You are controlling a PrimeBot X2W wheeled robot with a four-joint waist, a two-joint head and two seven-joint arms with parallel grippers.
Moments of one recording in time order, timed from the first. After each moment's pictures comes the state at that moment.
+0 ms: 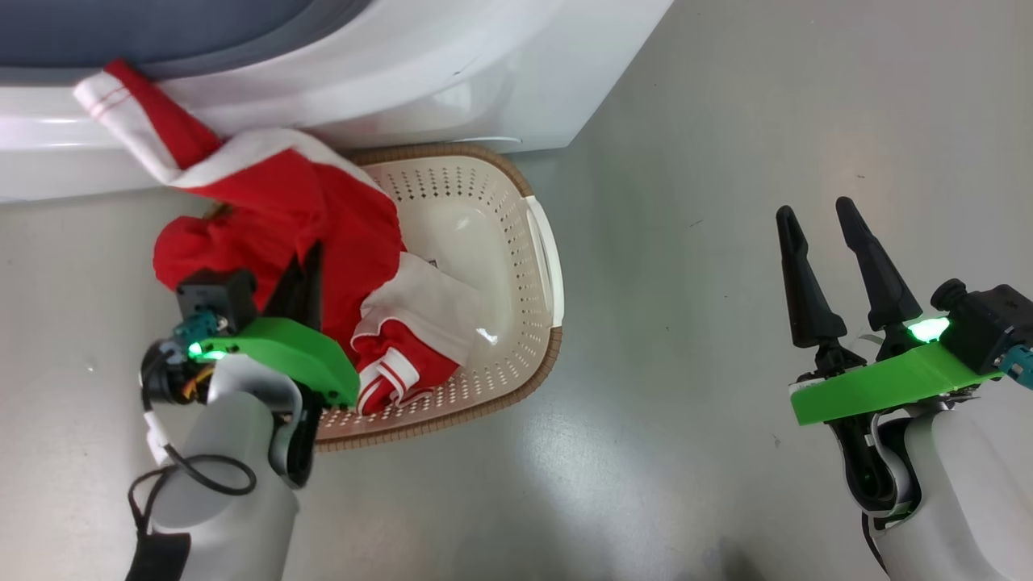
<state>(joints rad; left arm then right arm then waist) -0.73 0.02 -0.13 0.90 -0.32 -0.10 -0.26 -0.33 -0.12 0.08 0.23 0.51 0.12 -0.26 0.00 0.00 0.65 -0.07</state>
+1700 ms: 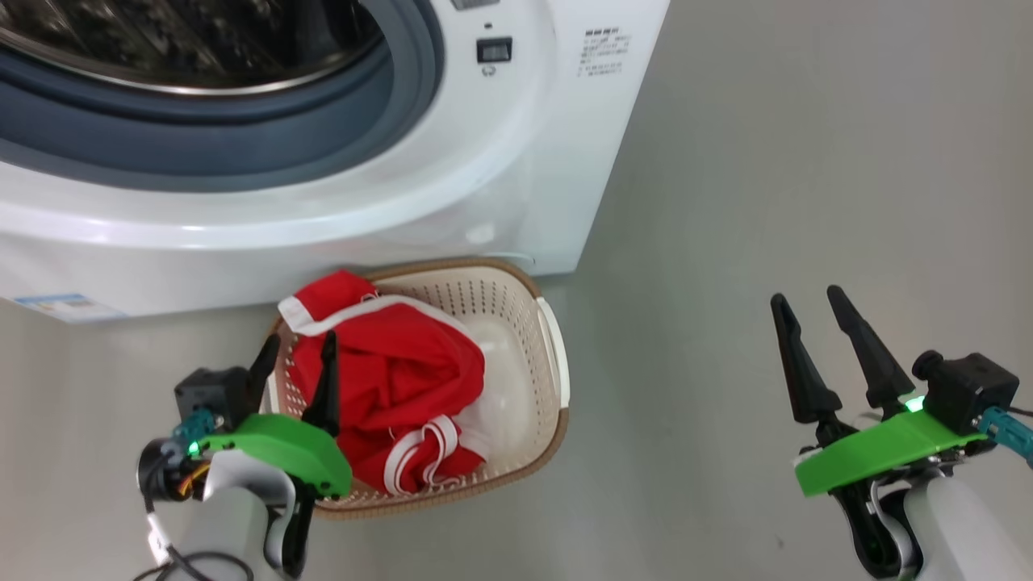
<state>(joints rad) -0.53 0.02 -0.08 0.82 -0.29 -0.09 -0.26 -0.22 -0.15 0.11 0.28 0.51 0.12 -0.26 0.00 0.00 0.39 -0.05</state>
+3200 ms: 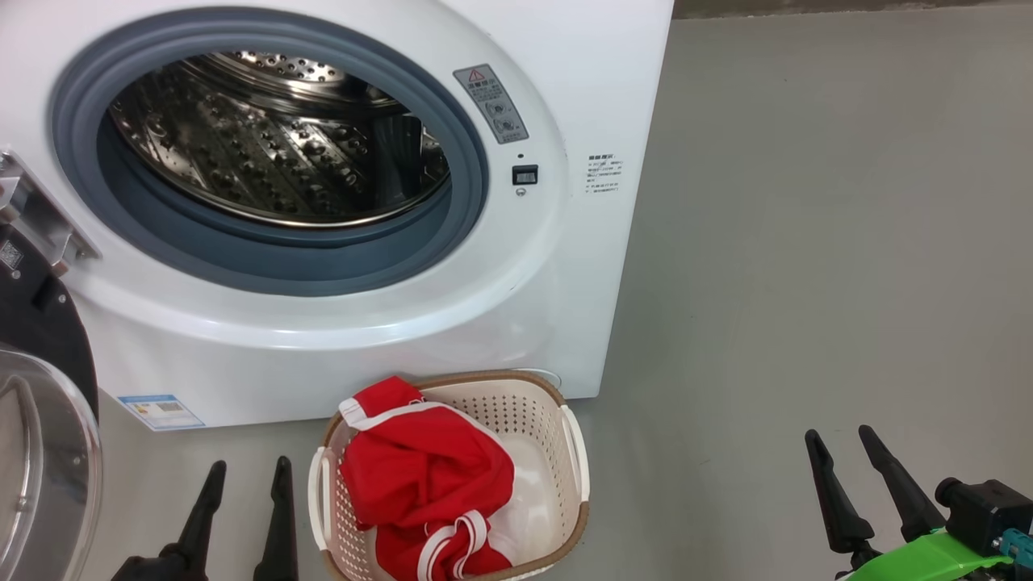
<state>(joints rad) 0.02 0.04 0.06 0.19 -0.21 -0.09 -0.26 0.04 -0.18 0.06 0.28 0.51 0.12 -0.26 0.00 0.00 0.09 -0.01</state>
